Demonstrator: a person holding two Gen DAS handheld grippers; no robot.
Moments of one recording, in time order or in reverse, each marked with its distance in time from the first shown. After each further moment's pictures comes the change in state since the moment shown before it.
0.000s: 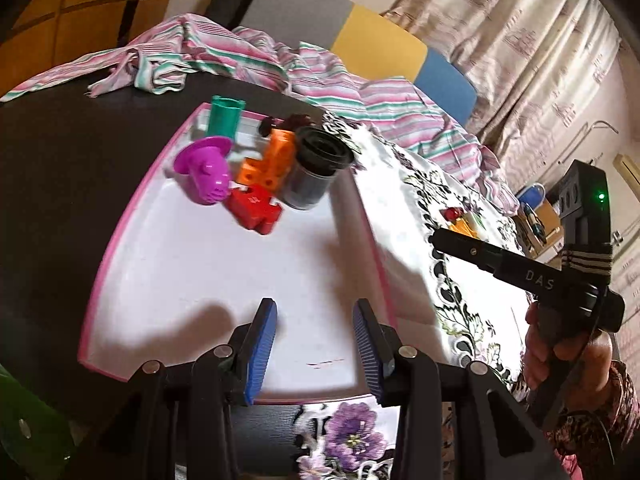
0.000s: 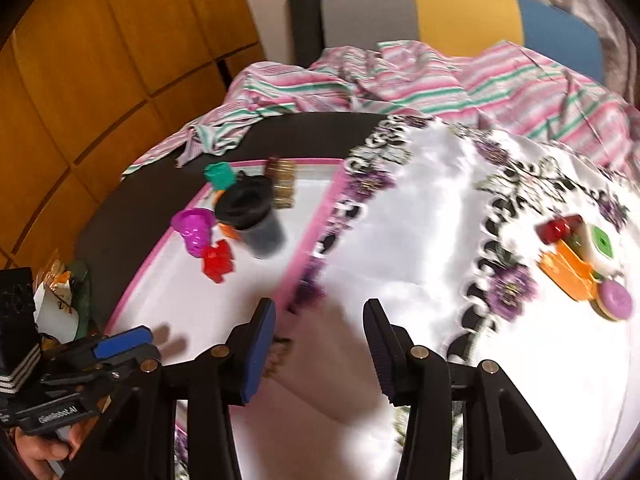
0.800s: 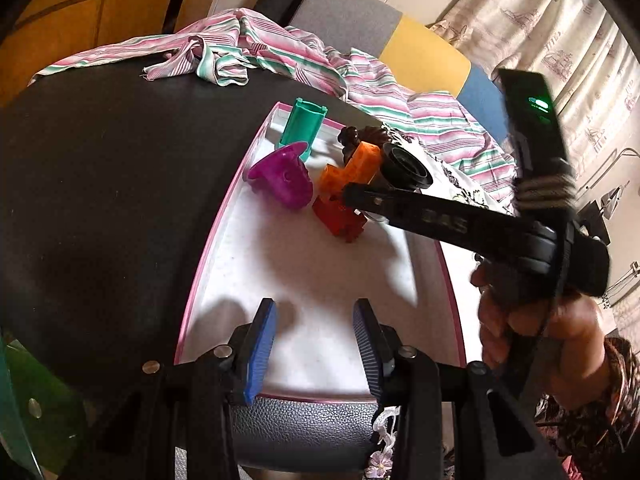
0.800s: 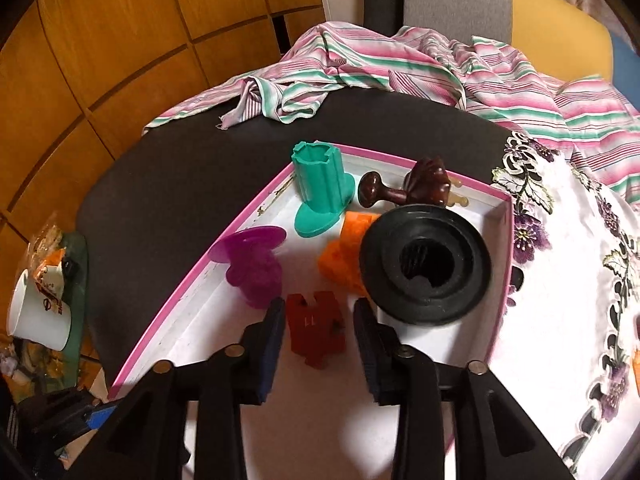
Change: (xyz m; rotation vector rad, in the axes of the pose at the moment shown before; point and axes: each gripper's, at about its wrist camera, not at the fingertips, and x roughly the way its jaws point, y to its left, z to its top) left arm -0.014 0.054 0.002 -0.104 -0.015 0.094; right arm 0.100 0.119 0.045 -0.177 0.084 0.075
